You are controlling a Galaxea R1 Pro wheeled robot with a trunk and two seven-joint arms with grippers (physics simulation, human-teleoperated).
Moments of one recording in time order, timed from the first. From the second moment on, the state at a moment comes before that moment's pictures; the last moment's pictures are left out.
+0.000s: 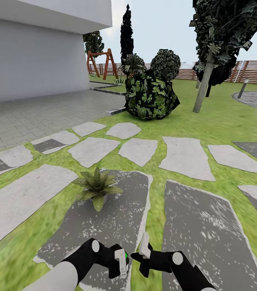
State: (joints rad) left arm -0.65 -0.17 -0.03 -0.32 -1.03 -0.23 -0.81; right arm -0.46 0.10 0.00 -0.57 0.65 -0.36 0.82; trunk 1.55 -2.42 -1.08
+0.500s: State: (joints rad) left arm -0.65 -0.17 -0.03 -0.32 -1.02 -0.23 -0.81; right arm -0.46 0.10 0.00 -0.57 0.65 -0.36 0.82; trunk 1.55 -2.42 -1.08
